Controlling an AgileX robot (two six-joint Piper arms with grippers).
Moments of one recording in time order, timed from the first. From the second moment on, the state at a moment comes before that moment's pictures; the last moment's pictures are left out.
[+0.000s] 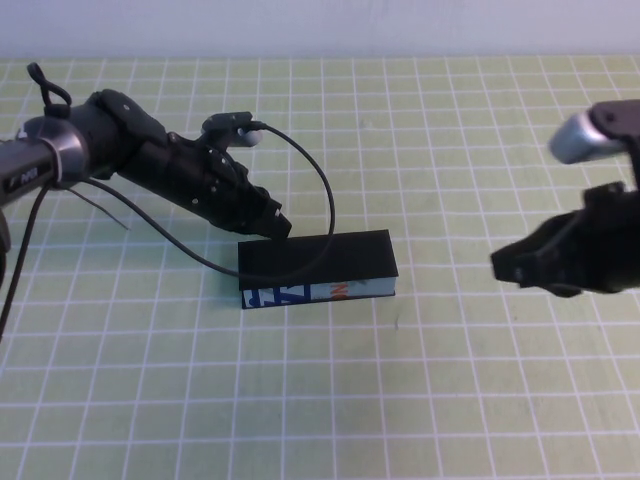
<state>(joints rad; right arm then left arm) 0.29 1.23 -0.93 0.67 0.76 -0.47 -0.23 2.25 -1.71 -0.88 0.97 0.89</state>
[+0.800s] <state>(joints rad) 0.69 1.82 -1.32 0.26 0.53 -0.95 -0.21 2.25 -1.71 -0.90 0.98 0.89</state>
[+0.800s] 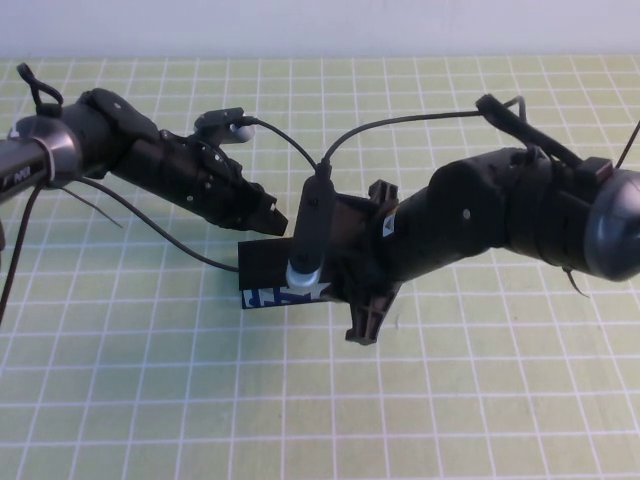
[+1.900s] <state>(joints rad) 0.69 1.94 -1.33 0.24 0.35 -1.06 -0.21 2.26 -1.71 -0.91 0.98 0.89</state>
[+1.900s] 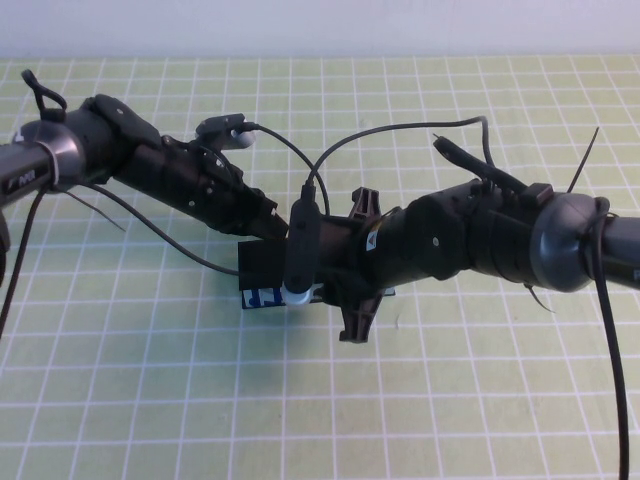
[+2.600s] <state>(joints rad) 0.69 1.98 -1.33 0.19 0.27 -1.06 -0.21 2.27 -1.71 -0.91 0.98 0.89</state>
